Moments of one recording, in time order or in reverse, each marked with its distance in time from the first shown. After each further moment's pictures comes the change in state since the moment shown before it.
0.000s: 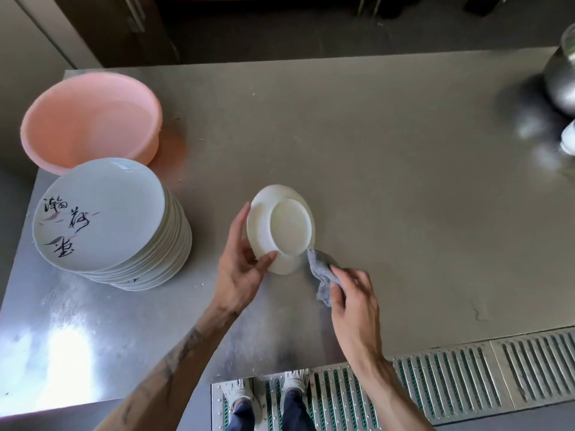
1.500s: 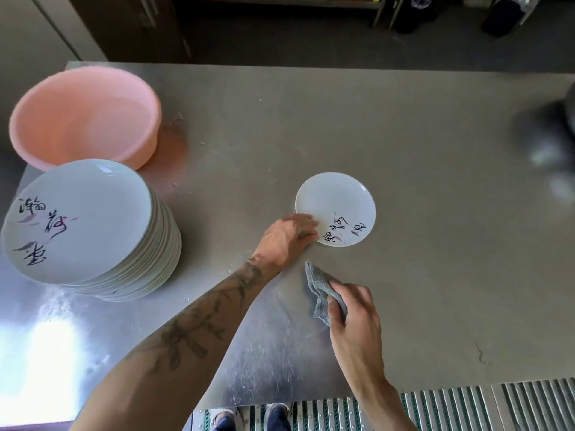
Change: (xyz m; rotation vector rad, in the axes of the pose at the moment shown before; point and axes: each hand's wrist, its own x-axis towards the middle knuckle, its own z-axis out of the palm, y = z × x) left_hand 0.121 -0.040 0.070 0.713 -0.267 0.198; right_hand 0.027 0.011 -0.004 0.027 -0.101 0.041
